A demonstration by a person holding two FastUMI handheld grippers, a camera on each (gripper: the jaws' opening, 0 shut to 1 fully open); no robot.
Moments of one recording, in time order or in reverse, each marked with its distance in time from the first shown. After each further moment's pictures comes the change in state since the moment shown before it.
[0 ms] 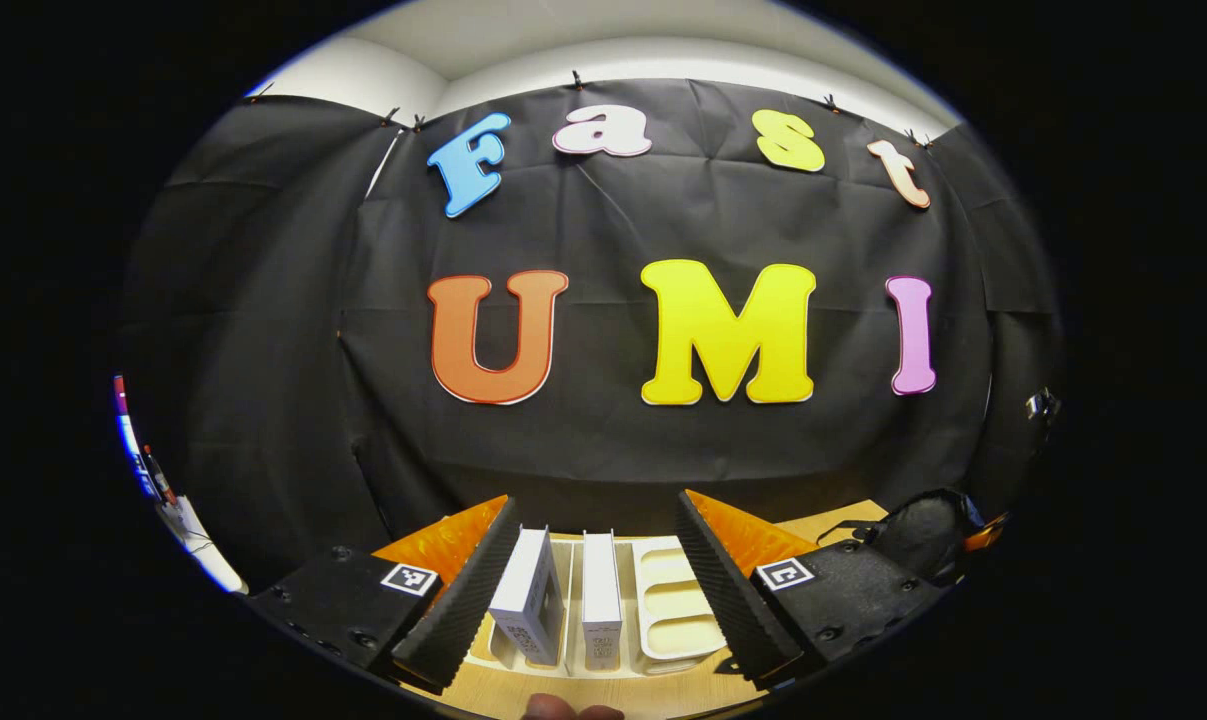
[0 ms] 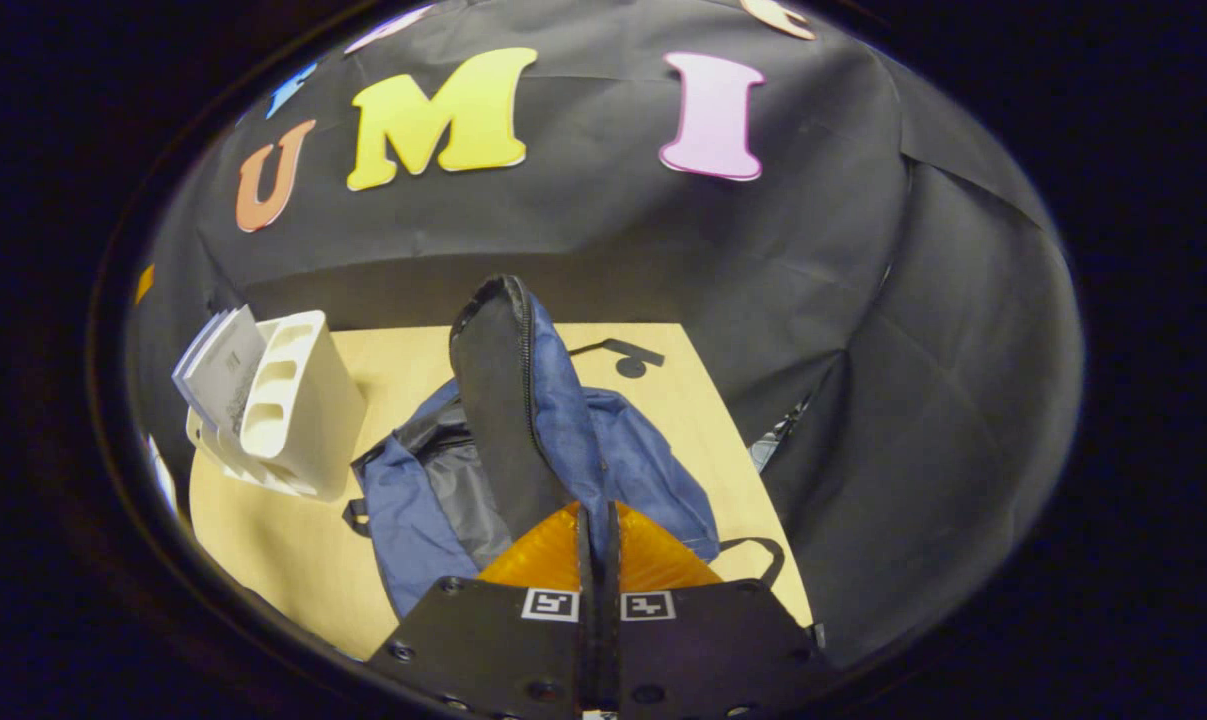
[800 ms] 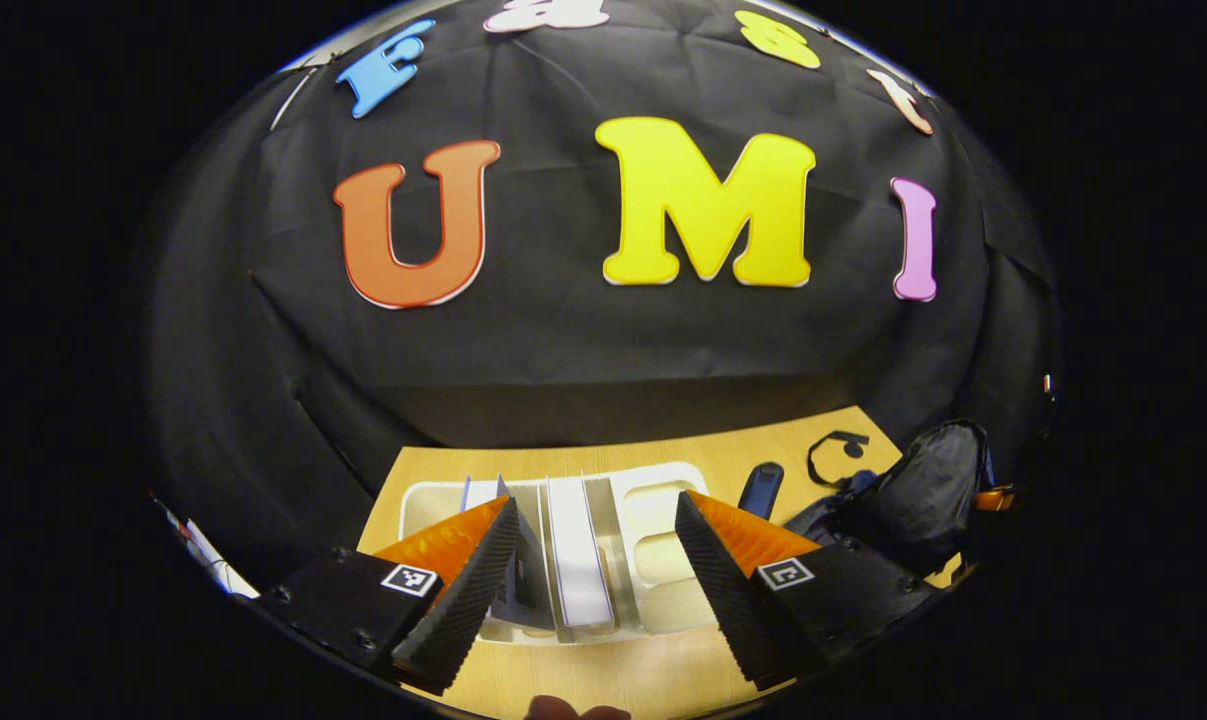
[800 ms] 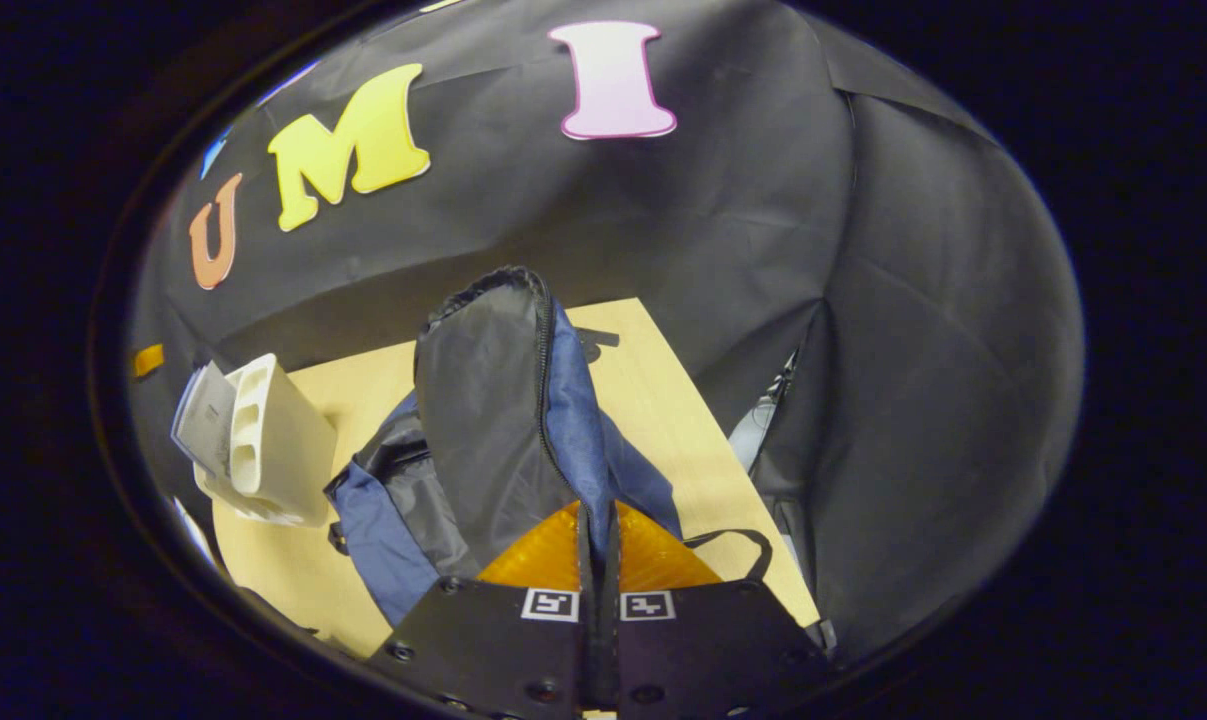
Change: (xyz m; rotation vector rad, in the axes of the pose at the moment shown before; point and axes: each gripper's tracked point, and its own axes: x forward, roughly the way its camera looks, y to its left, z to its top) left arm 0.075 -0.012 -0.068 0.075 0.468 -0.125; right arm 0.033 -0.062 0.002 0.161 0.065 0.035
